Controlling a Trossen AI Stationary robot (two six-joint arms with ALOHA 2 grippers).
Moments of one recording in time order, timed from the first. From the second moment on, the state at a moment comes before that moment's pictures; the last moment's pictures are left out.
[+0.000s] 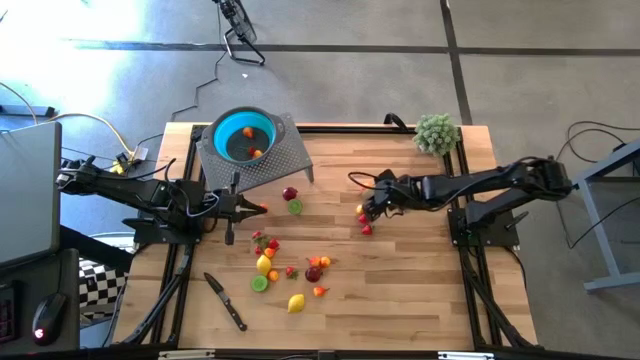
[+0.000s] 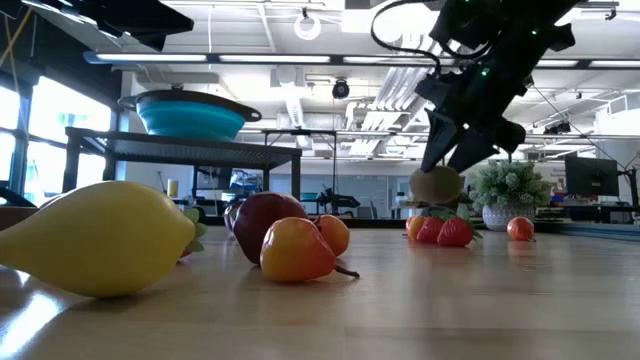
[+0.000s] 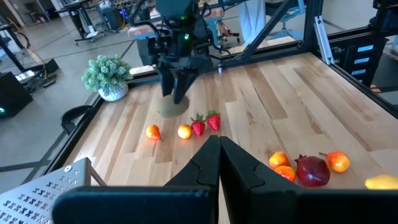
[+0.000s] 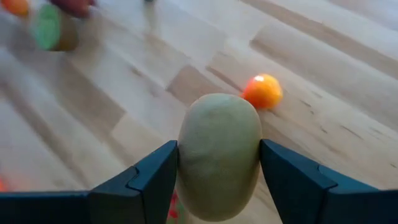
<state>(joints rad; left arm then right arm) -0.22 0.61 0.51 -0.08 -0.25 0.15 -0.05 1.34 0.75 -0.39 0.31 0.83</state>
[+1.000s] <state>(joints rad) -0.22 0.61 0.51 -0.08 -0.25 0.15 -0.05 1.35 0.75 -0.58 0.29 0.84</state>
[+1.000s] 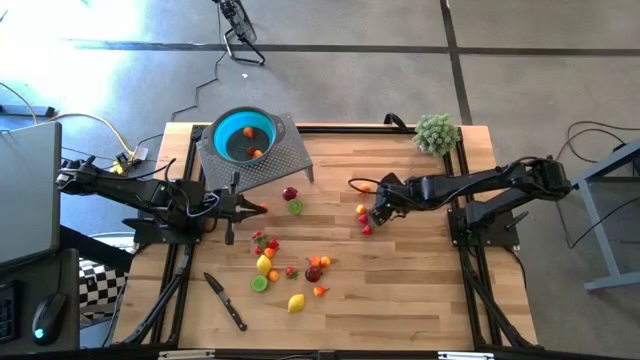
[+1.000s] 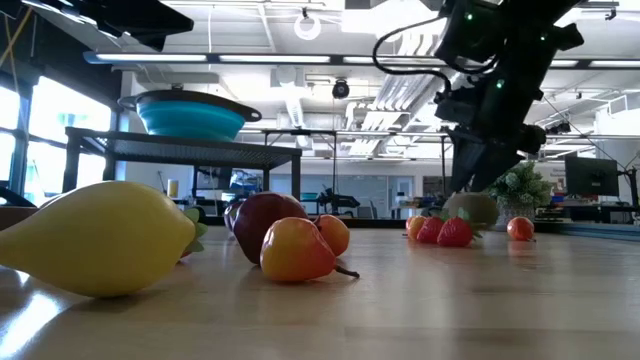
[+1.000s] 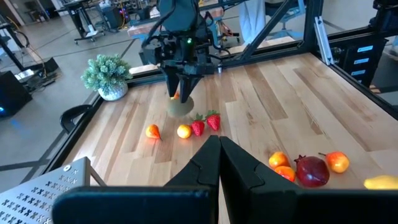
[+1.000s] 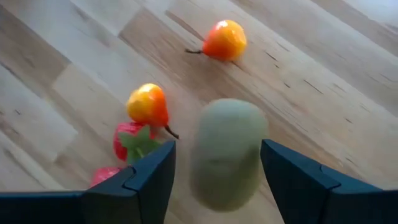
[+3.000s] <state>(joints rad) -0.22 0.62 0.51 -0.11 -0.25 0.12 -0.09 1.61 0.75 -0.34 0.26 0.89</state>
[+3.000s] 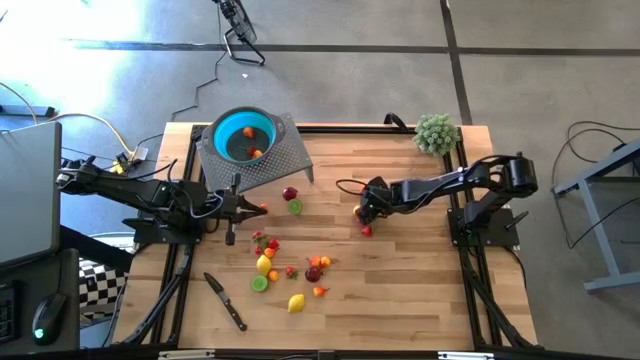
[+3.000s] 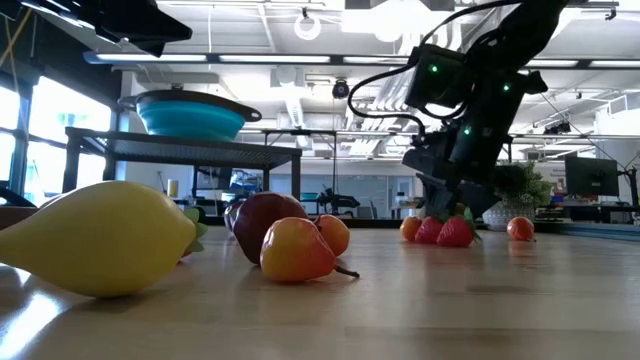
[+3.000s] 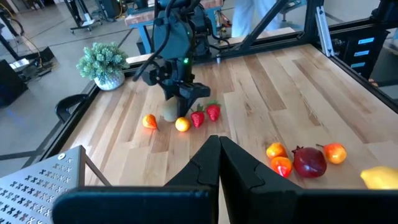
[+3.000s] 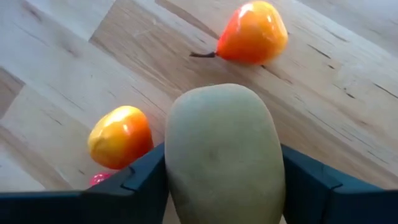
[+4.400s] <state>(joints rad) -0.22 0.62 0.51 -0.05 -0.26 0.13 -0.09 1.21 0.75 0.41 0.25 0.27</state>
